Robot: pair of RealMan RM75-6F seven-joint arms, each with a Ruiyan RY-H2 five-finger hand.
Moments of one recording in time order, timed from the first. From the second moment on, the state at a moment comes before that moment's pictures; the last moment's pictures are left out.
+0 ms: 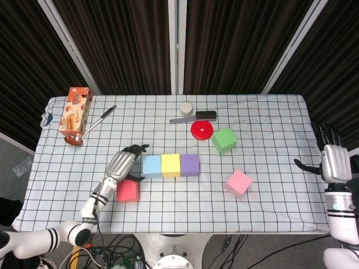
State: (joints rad) left arm -0.65 -1.64 -0.17 -1.40 1.24 1.01 0.07; right arm 0.29 -1.18 0.26 -1.50 -1.30 1.34 0.19
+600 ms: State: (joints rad) left arm -0.65 -1.64 -0.17 -1.38 1.20 1.00 0.11; right arm 0.29 -1.18 0.26 -1.49 -1.29 1.33 0.18
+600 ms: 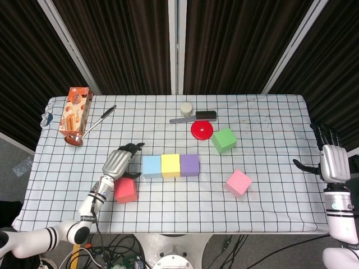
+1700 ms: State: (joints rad) left arm -0.69 -1.66 -0.20 -1.35 1.20 0.99 0.11; right arm 0.29 -1.18 0.26 -1.47 -1.28 1.31 0.21
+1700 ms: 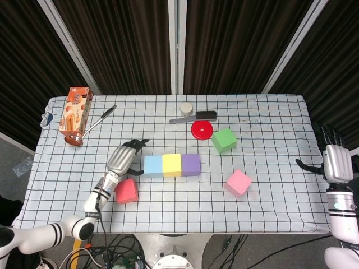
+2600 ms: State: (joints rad) left arm -0.59 -1.49 -0.20 -1.54 1.16 1.13 0.20; right arm 0.30 -1.16 0.27 -1.49 -1.30 1.32 0.19
